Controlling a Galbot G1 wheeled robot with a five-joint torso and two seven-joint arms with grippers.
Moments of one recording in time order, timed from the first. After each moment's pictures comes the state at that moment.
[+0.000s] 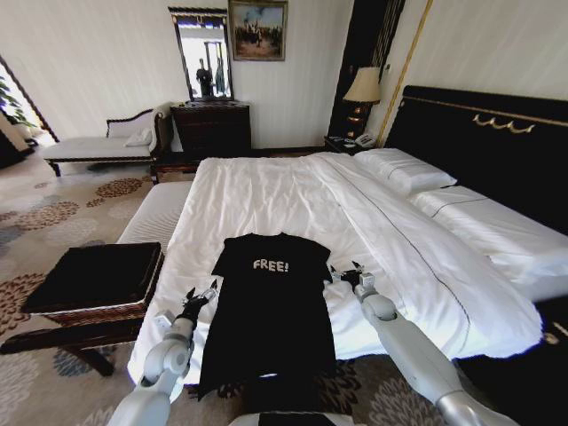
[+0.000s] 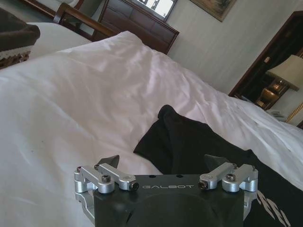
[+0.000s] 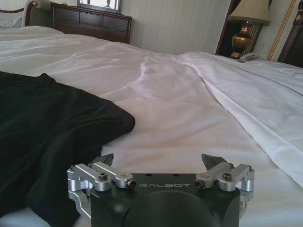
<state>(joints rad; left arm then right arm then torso) 1.28 -1.24 -0.46 -1.75 -0.89 0.17 -0.17 -0.90 1.02 0.19 1.28 0.44 -0.06 0.05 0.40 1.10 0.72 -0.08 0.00</state>
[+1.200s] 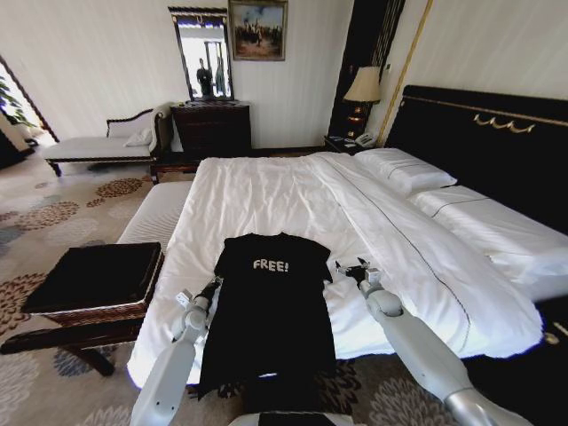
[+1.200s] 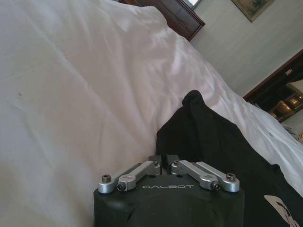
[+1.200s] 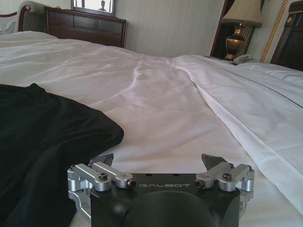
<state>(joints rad) 1.06 -1.33 -0.46 -1.42 -0.98 0.17 -0.10 -0.88 0.99 0.18 1.30 0.49 -0.08 0.07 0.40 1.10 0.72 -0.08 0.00</state>
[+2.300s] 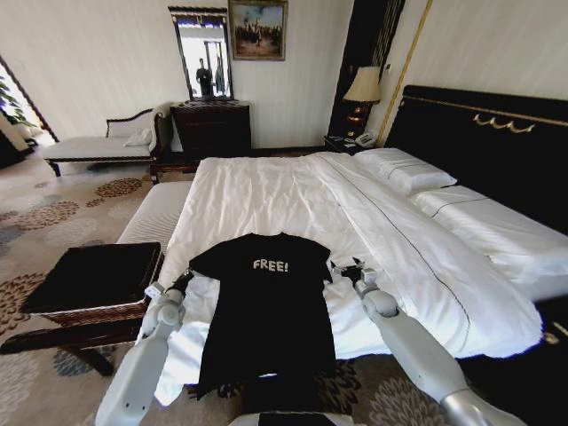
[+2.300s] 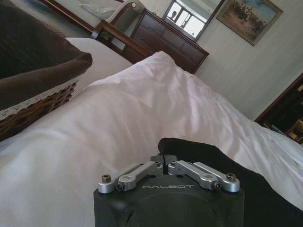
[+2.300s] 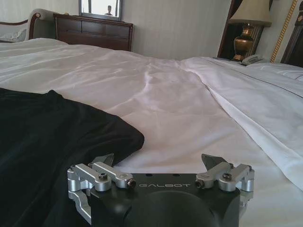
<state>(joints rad) 1.07 -1.18 -0.55 -1.48 -0.99 0.16 -0.12 -0.88 1.01 0.17 1.32 0.49 -0.09 0.07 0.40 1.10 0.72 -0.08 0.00</state>
